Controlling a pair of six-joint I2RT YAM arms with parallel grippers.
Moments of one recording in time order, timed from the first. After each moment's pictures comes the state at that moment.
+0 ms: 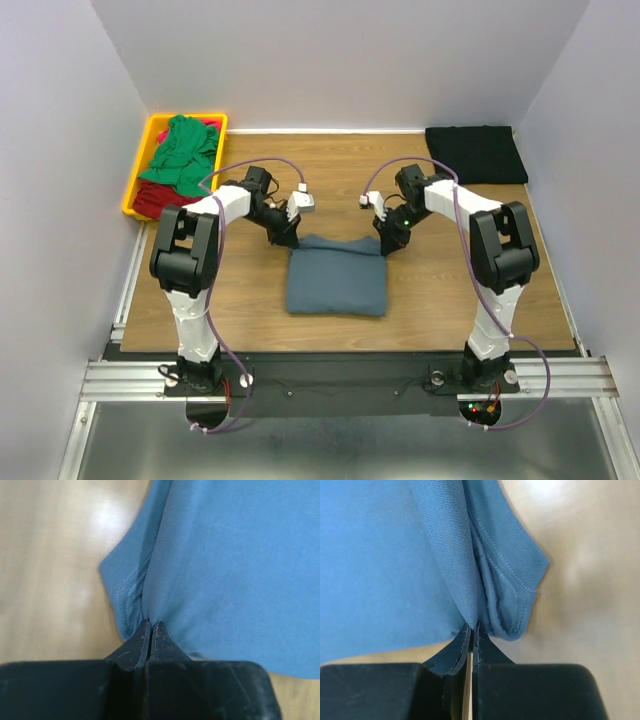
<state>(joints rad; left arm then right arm) -0.26 2.00 1.36 -0.67 0.81 0.90 0.30 2.02 1.45 -0.86 -0.63 -0.82</state>
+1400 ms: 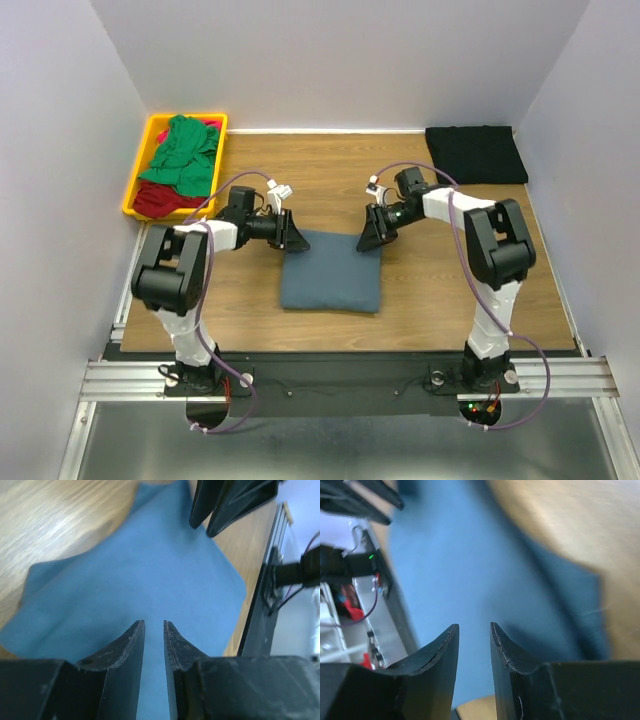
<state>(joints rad) -0.23 1.71 0.88 0.05 0.98 -0.12 0.30 1.96 1.31 -0.53 -0.95 0.02</state>
